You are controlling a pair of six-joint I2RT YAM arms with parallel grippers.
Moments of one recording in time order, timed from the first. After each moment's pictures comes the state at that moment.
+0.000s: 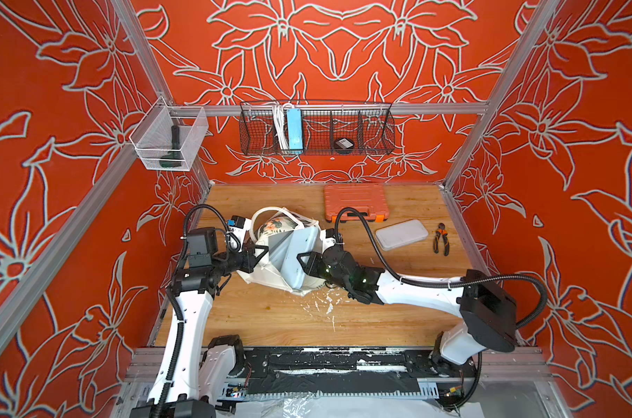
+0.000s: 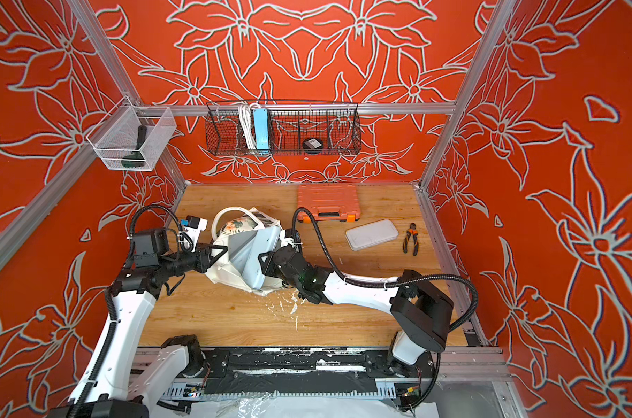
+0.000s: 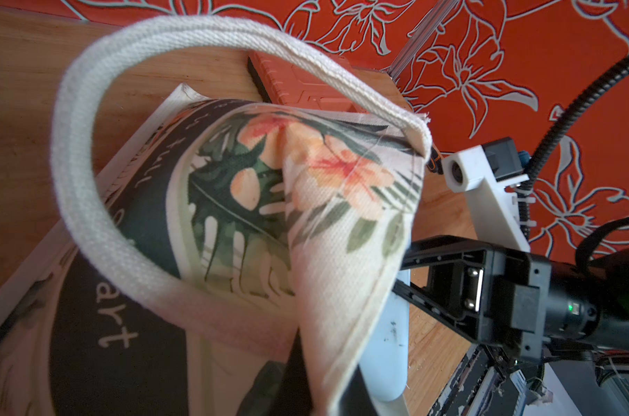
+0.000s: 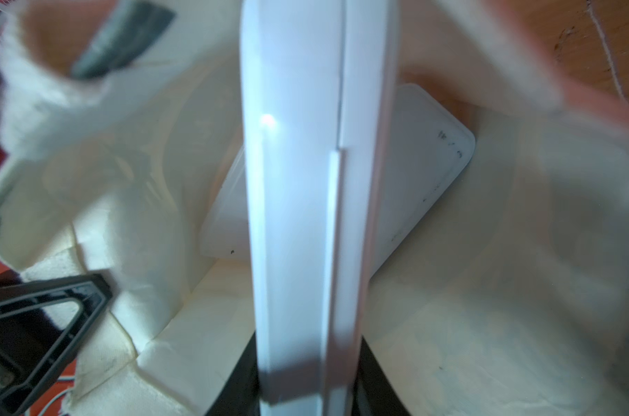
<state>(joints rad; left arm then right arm) 0.20 0.88 0.86 -0.69 0.80 0.03 1.06 1.59 0.98 0.20 0.19 1.06</state>
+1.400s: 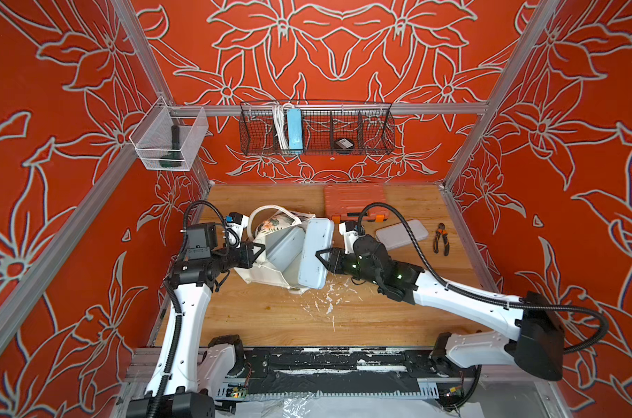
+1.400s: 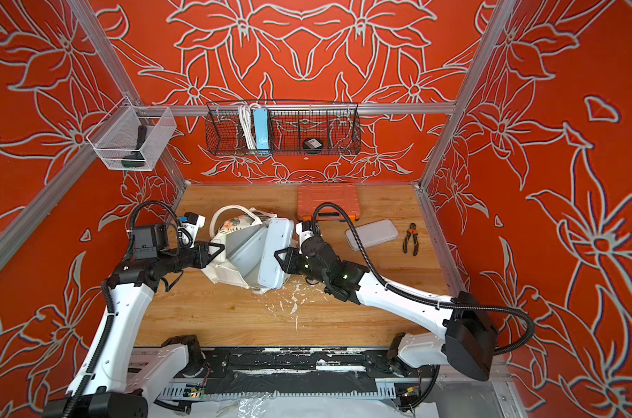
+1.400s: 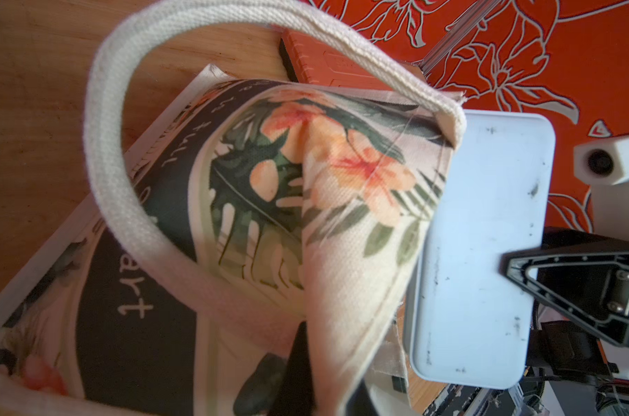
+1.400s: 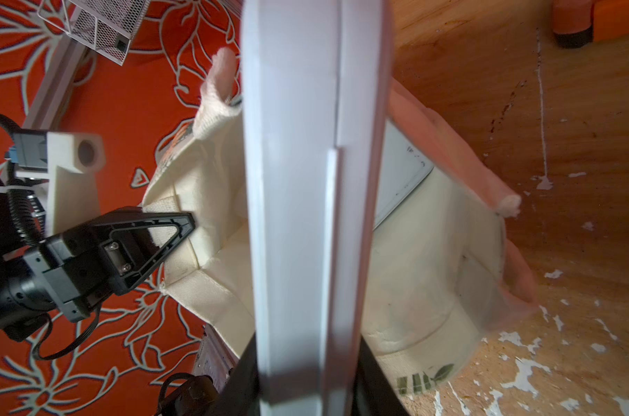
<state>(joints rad) 0.20 0.93 0.92 -0.78 0.71 0.00 0.94 1.29 0.91 -0.02 0.02 0.95</state>
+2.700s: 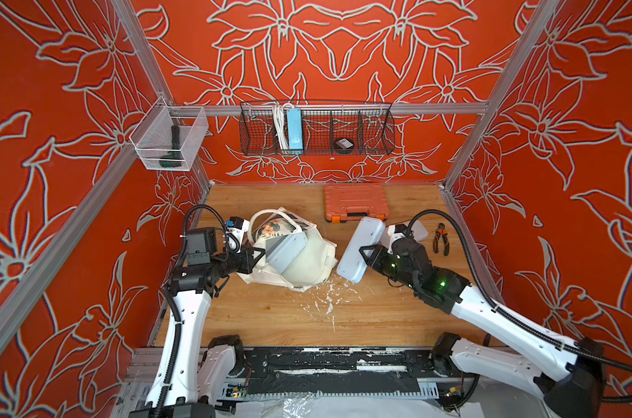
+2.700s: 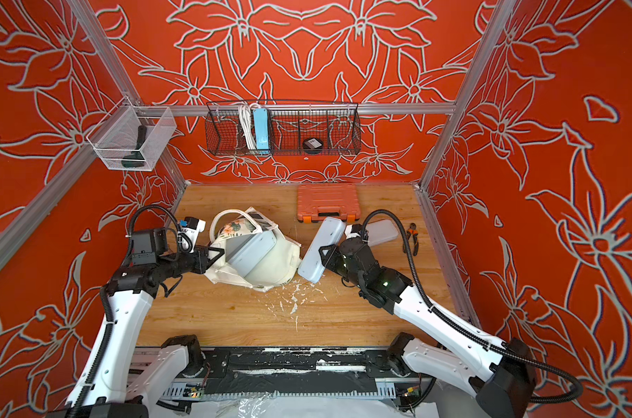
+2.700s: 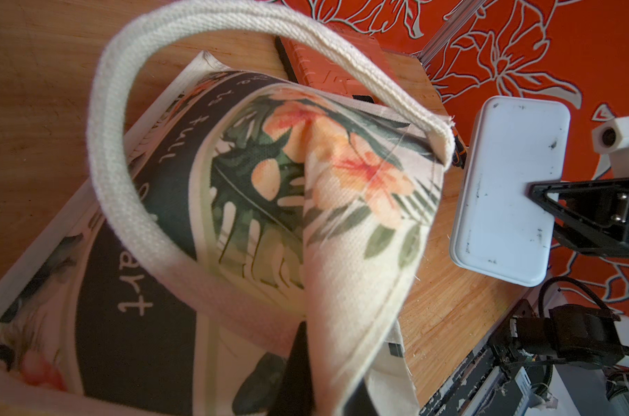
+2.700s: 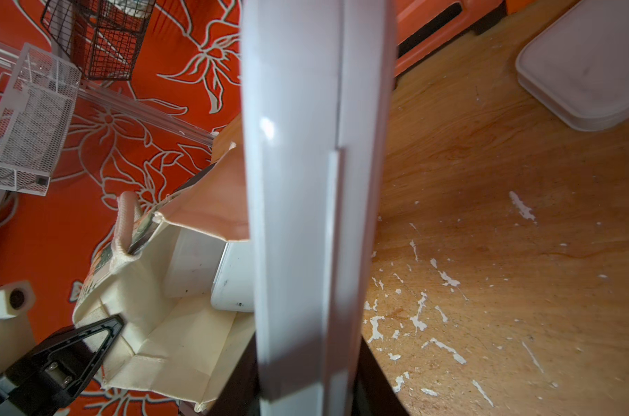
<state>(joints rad) 0.20 0.88 0.90 -0.81 0.71 0.03 0.74 0.97 0.78 -0.32 0.15 1.08</state>
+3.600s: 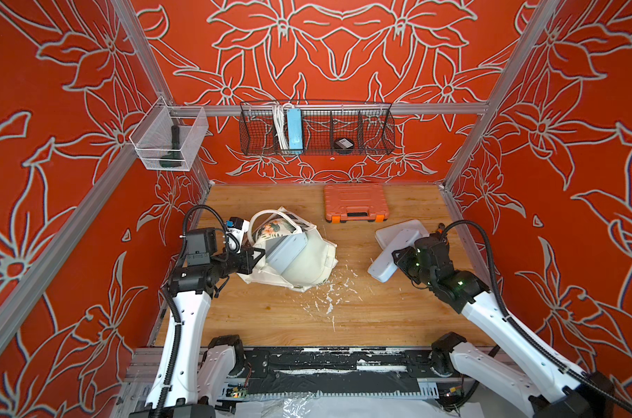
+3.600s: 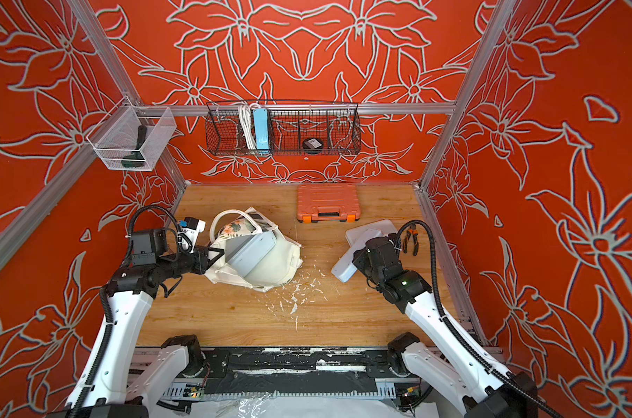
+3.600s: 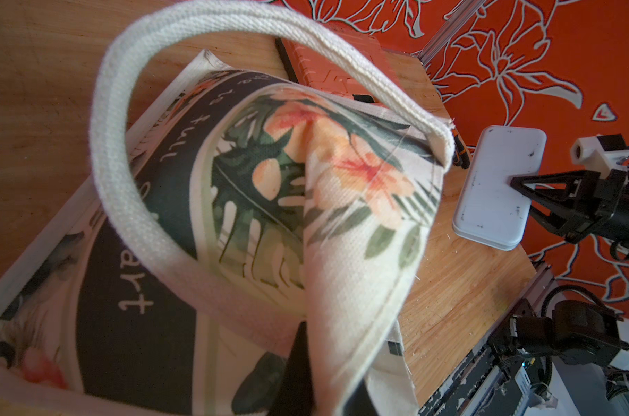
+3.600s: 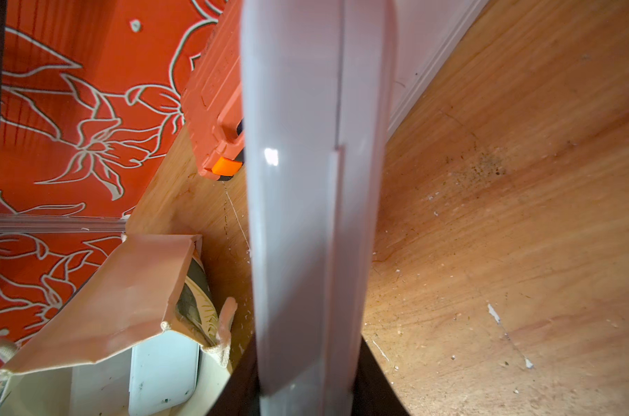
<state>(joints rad) 0.20 0.88 0.90 -0.81 0.71 0.03 0.42 0.89 0.71 -0.53 0.12 1.11</state>
